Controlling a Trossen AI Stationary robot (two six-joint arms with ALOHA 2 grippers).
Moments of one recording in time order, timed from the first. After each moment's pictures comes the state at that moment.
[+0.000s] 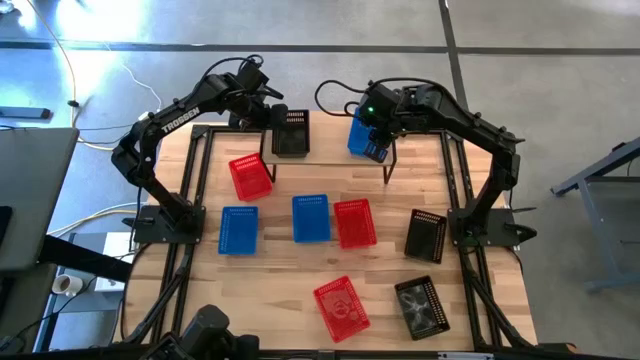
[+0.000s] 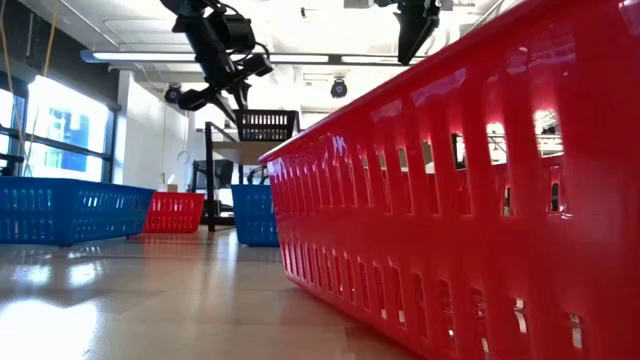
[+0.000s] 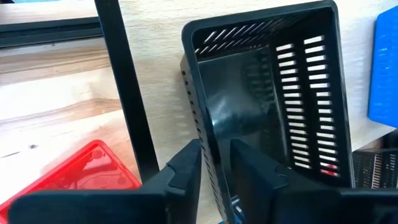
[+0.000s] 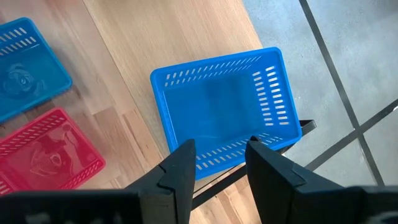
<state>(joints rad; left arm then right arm) 0.93 1.60 1.51 -1.03 0.20 -0.63 -0.34 1.73 2.08 -1.49 0.31 0.00</state>
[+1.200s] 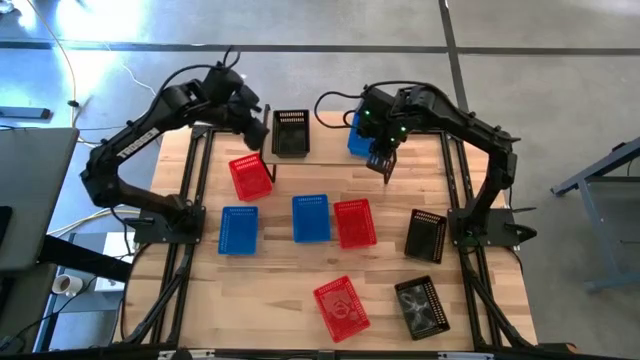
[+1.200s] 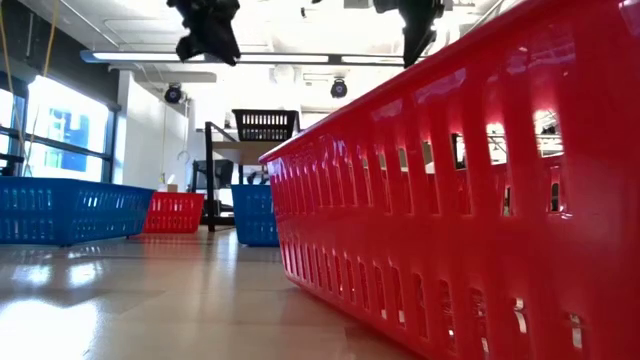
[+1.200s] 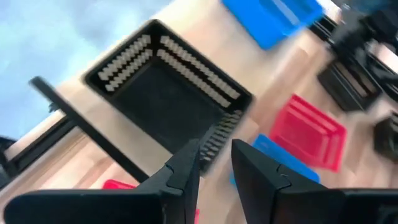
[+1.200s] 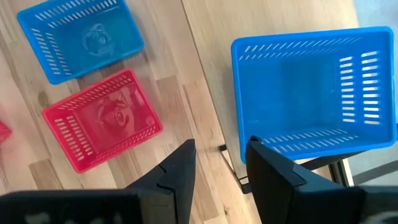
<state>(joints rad) 0.78 1.30 1.51 -1.06 0.20 -0.15 -0.35 1.76 2.08 -1.57 0.05 -0.07</state>
